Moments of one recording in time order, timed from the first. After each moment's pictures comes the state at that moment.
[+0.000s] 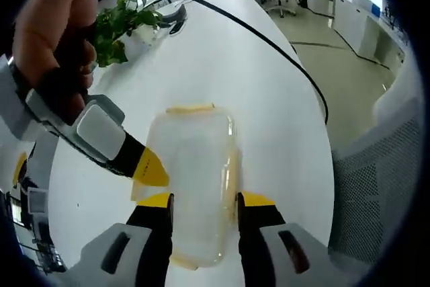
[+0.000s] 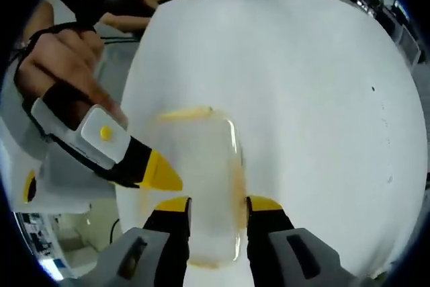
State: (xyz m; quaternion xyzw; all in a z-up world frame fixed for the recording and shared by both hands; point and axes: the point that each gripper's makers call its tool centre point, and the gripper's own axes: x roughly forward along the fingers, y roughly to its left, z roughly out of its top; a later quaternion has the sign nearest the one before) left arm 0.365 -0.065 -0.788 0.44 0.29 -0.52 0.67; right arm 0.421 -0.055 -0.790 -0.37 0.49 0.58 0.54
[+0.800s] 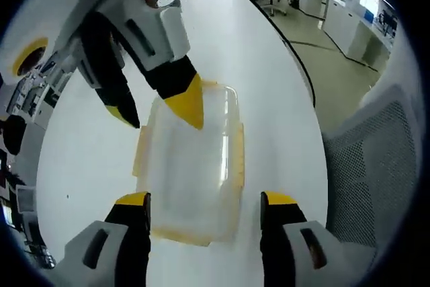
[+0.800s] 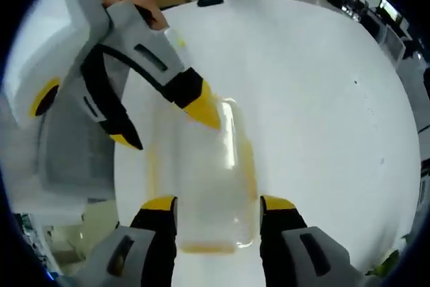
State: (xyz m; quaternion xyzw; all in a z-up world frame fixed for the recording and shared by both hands) left arm 0.377 -0.033 -0.792 0.43 0.32 -0.55 0.64; right arm 0.404 -0.080 -0.778 -0.35 0.47 0.56 0.58
